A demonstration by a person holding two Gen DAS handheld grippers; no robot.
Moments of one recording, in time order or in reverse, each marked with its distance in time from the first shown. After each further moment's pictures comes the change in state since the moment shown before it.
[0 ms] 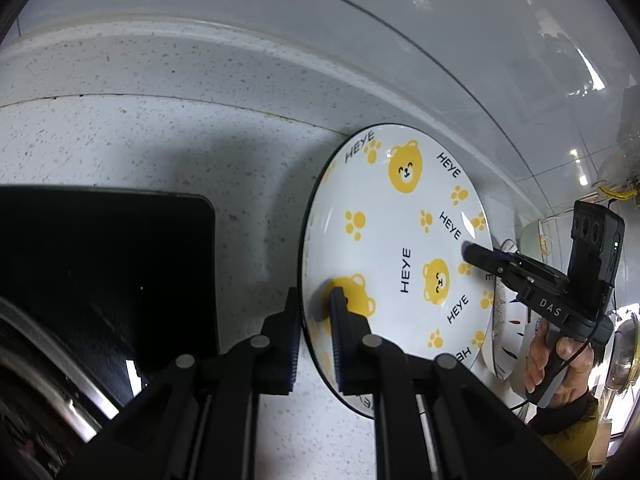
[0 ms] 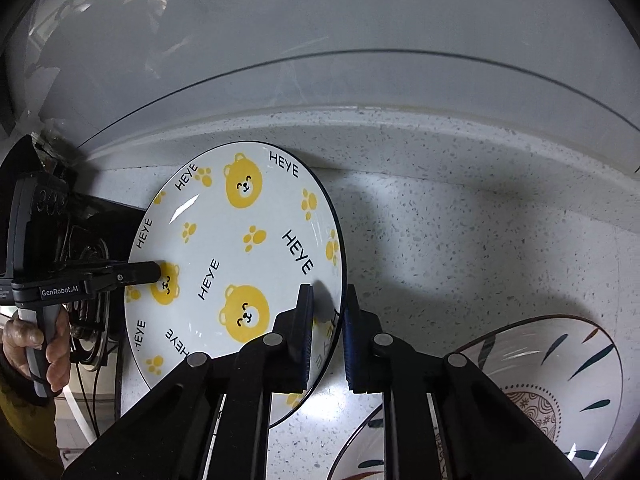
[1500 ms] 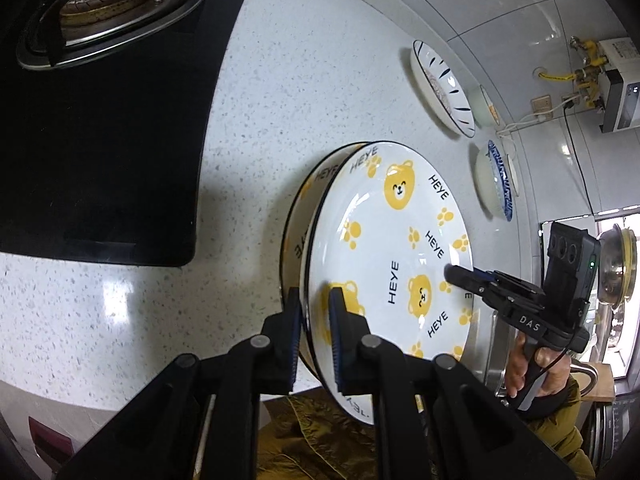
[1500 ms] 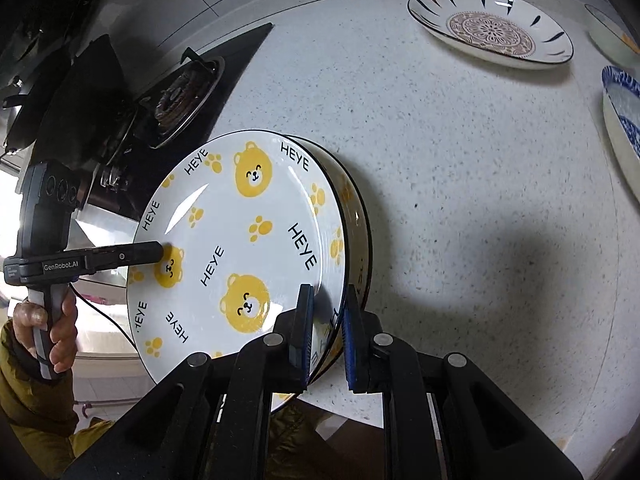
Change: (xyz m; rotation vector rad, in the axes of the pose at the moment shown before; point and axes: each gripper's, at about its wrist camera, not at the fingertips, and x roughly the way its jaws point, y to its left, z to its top) left arm -0.097 -0.028 -0.350 -0.039 0.082 -0.056; right arm -0.101 0.075 -0.313 0.080 0.082 0.084
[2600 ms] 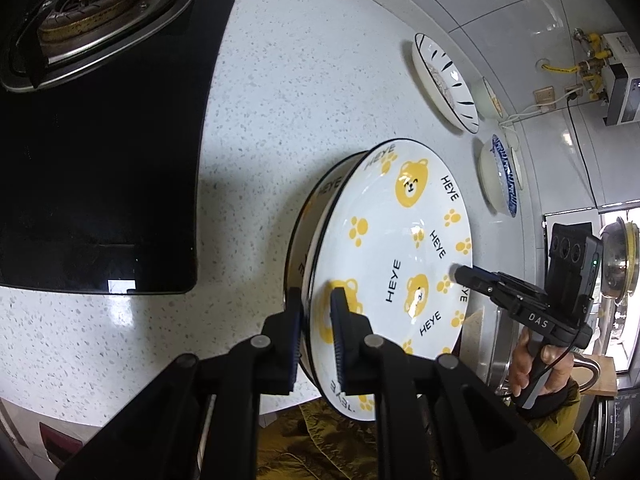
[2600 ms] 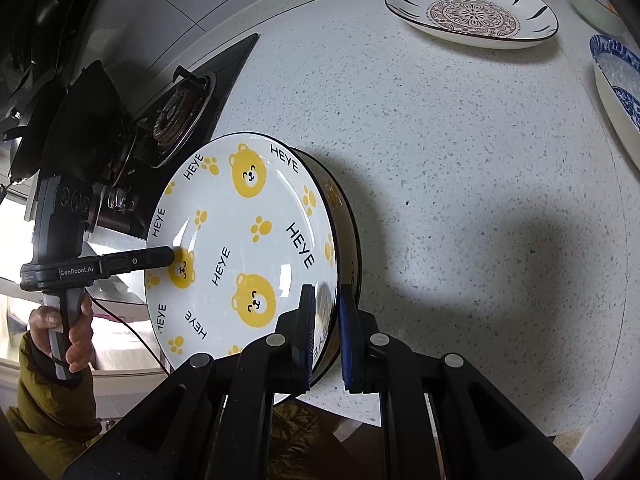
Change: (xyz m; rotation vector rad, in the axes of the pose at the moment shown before) left arm 0.008 -0.010 0.021 0.018 0.035 0.018; right arm -0.007 -0.016 -0.007 0.069 -0.005 0.063
